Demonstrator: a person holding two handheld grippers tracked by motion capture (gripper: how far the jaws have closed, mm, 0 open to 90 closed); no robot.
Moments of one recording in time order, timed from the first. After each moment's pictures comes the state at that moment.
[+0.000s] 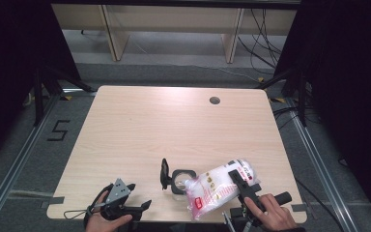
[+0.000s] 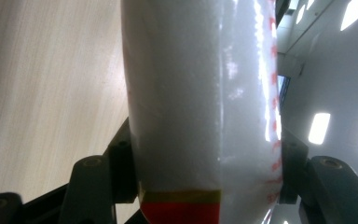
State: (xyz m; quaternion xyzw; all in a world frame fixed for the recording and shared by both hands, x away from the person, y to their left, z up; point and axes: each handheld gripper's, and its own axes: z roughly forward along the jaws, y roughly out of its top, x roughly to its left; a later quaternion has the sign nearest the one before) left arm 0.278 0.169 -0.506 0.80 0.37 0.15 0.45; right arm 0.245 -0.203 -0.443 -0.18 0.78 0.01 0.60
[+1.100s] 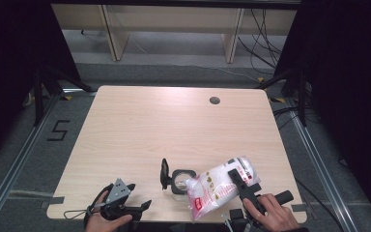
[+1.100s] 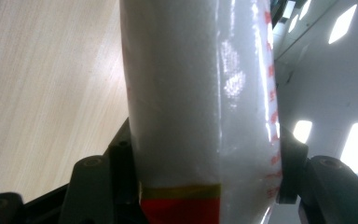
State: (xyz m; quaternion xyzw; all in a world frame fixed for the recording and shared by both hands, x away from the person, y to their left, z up) left arm 0.278 0.169 -0.506 0.80 0.37 0.15 0.45; right arm 0.242 -0.201 -0.435 -0.22 0.76 -0.01 0.61
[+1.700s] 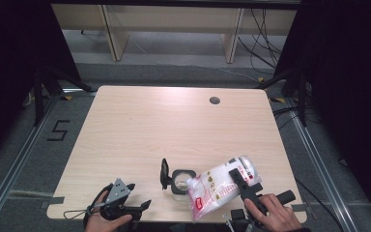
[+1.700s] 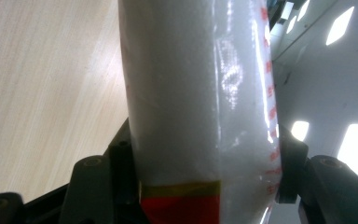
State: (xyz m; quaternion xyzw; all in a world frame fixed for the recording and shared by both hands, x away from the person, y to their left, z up) left arm 0.280 0.172 -0.505 0.81 0.36 0.16 0.43; right arm 0.241 -0.203 -0.431 -0.22 0.76 0.00 0.62
